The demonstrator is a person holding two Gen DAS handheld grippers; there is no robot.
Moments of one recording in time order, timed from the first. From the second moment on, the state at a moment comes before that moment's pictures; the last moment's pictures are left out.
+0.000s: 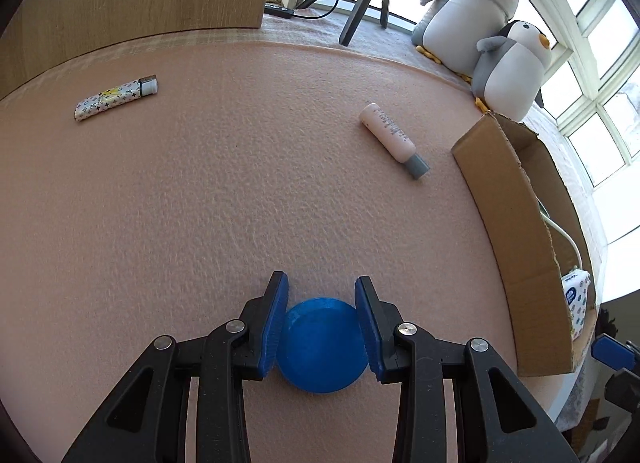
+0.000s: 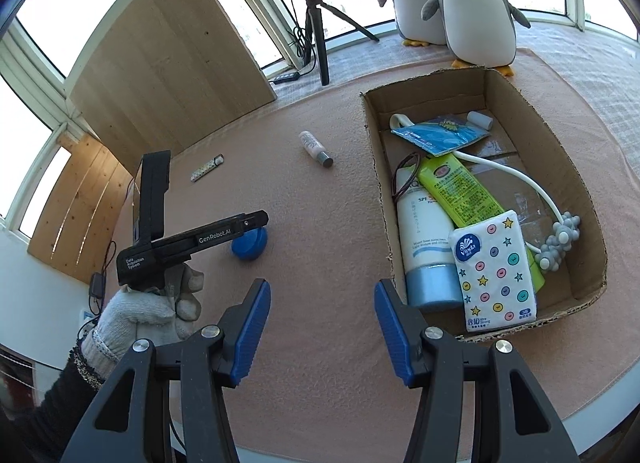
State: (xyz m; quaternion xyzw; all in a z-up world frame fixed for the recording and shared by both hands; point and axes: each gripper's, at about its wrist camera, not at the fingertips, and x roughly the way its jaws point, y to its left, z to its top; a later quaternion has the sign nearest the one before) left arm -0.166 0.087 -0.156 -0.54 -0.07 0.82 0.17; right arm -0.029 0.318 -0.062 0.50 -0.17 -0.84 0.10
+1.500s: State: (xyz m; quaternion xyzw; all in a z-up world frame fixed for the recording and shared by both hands) left arm -0.097 0.060 -0.143 -0.54 -0.07 0.80 0.24; right arm -0.126 0.210 -0.158 0.63 -0.16 -0.73 0.22
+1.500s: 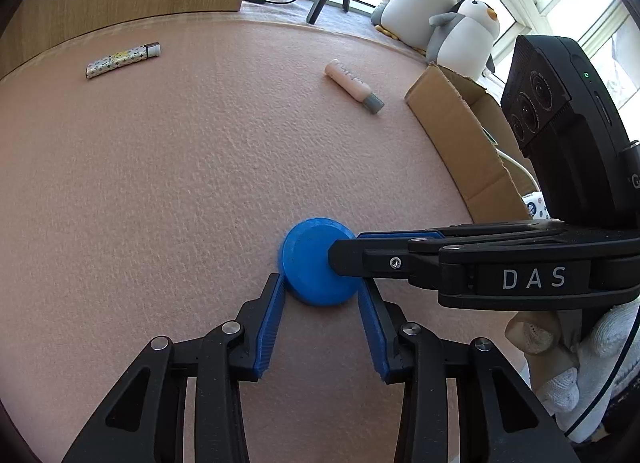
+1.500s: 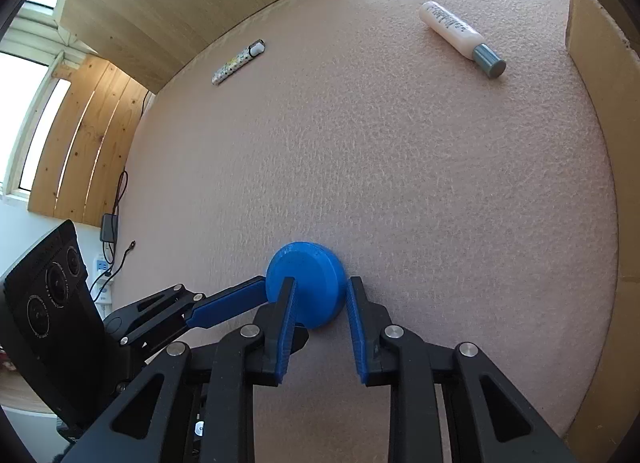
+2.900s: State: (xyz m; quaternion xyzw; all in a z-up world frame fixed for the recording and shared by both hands) left arm -0.100 0.311 -0.061 -0.46 0.03 0.80 0.39; right arm -0.082 0.427 -0.068 0.51 -0.22 -0.83 0.10
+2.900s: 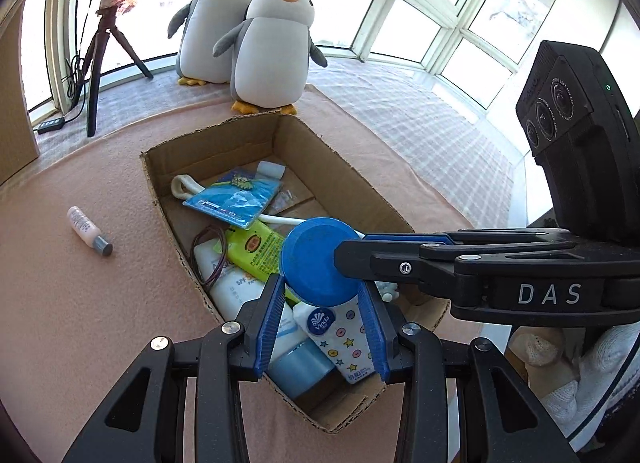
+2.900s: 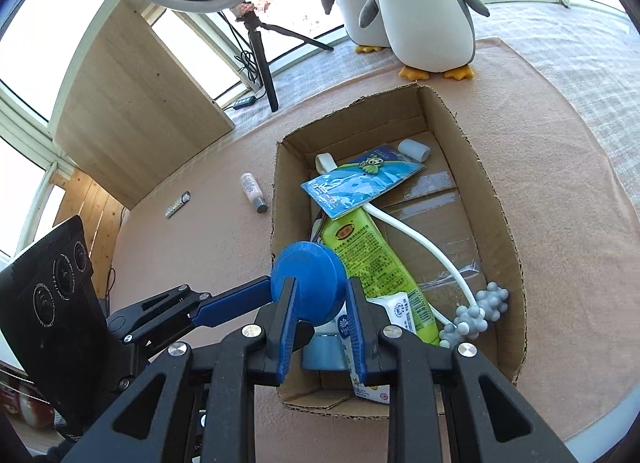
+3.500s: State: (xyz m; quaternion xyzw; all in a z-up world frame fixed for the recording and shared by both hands) left arm -0.105 0.349 -0.075 -0.48 0.04 0.79 0.39; right arm -0.081 0.471 -0.079 0.51 -0.24 -0.82 0.08
